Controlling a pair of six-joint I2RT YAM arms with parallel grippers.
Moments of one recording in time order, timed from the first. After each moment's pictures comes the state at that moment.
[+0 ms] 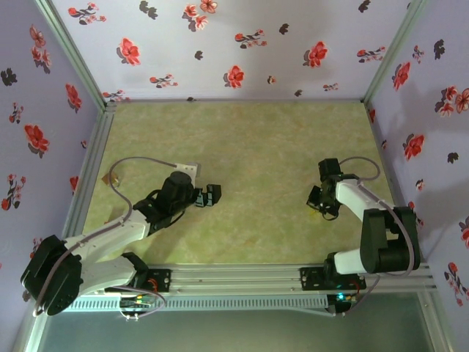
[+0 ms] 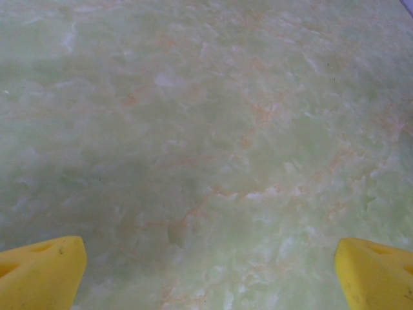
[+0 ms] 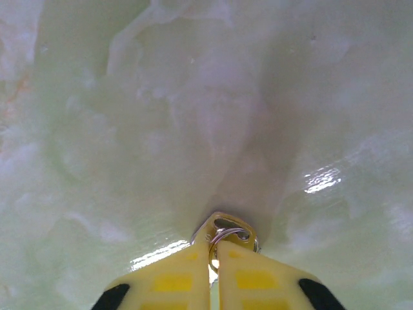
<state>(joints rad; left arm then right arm) -0.75 1.11 0.55 -0.04 -0.11 -0.49 0.08 1.39 0.69 -0.68 -0.03 0.58</state>
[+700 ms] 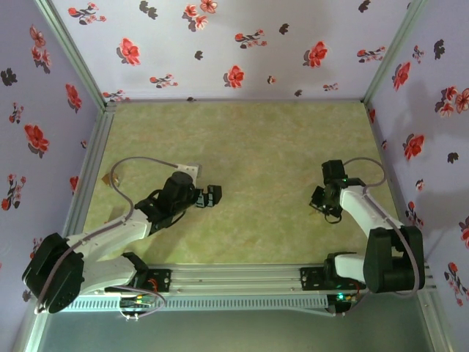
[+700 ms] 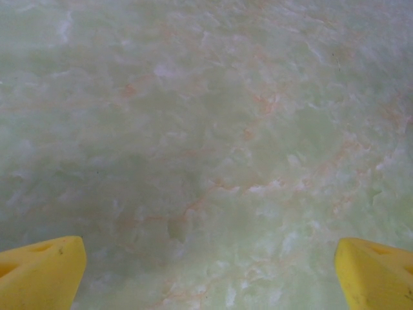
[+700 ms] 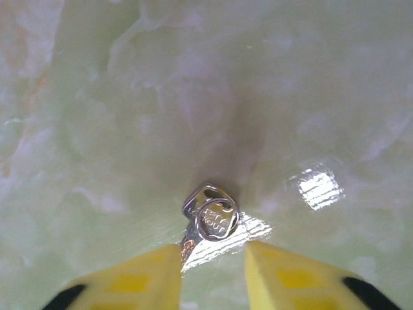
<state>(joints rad) -0.76 1.13 0.55 -0.04 -0.11 -0.49 0.08 1.26 0.67 -0.75 0.00 0.60</state>
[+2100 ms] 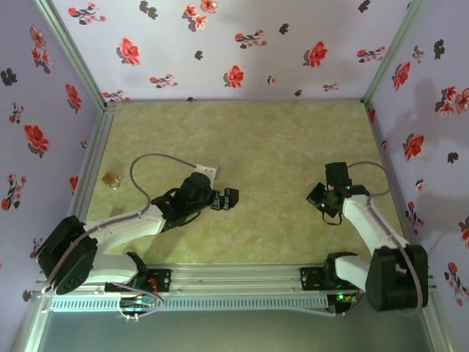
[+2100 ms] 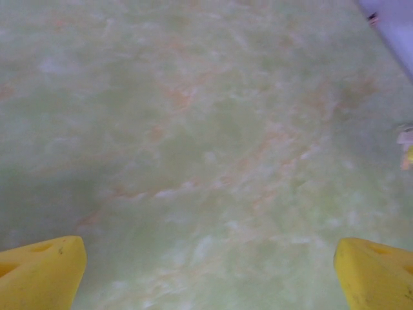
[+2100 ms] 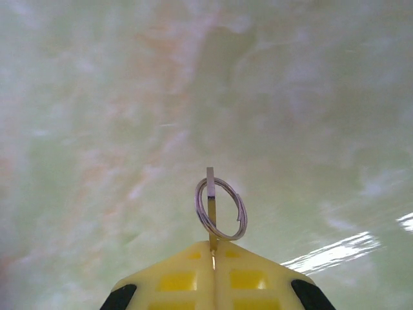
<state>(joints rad) -0.91 1.29 0.65 0.08 -0.09 -0.58 0.12 1.04 0.63 -0.64 -0.17 0.78</state>
